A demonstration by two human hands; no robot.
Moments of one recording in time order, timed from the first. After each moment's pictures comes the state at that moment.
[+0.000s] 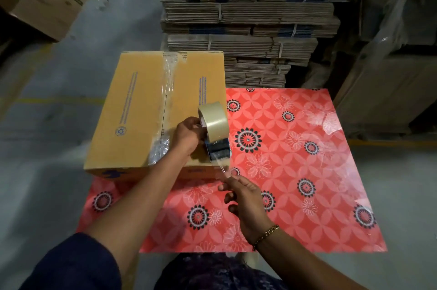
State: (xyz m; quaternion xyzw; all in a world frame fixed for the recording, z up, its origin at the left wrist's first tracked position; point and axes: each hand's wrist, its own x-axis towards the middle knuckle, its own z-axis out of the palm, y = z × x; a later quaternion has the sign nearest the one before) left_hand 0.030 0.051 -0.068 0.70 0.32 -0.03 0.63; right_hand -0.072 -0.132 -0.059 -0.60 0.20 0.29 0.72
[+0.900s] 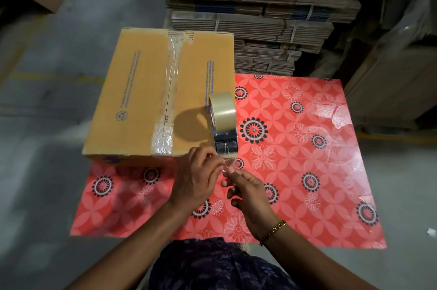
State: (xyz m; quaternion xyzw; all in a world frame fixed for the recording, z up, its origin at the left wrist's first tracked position) left_hand -0.084 0.024 -0.101 0.95 -0.02 0.14 0.26; right_hand -0.068 -0.132 -0.077 -0.59 0.17 0.33 0.72
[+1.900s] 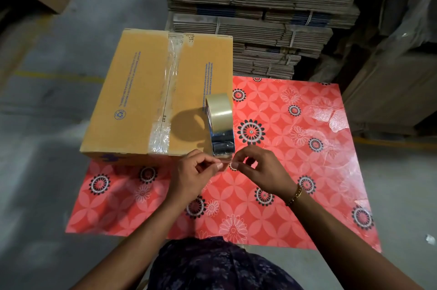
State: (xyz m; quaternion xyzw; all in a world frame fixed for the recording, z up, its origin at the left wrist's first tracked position) left_hand -0.078 0.021 -0.098 0.82 0.14 0.05 0.55; right_hand 0.016 -0.178 -0.085 -0.84 -0.30 0.17 0.41
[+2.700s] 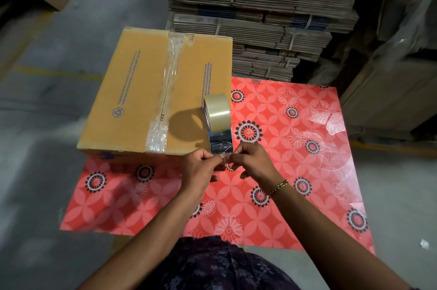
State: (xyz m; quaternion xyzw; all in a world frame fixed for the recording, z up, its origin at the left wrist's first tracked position) left_hand -0.052 -0.017 -0.088 0.60 0.38 -0.01 0.70; right_hand 0.019 -0.151 -0.075 -0.78 -0.01 0.32 0.54
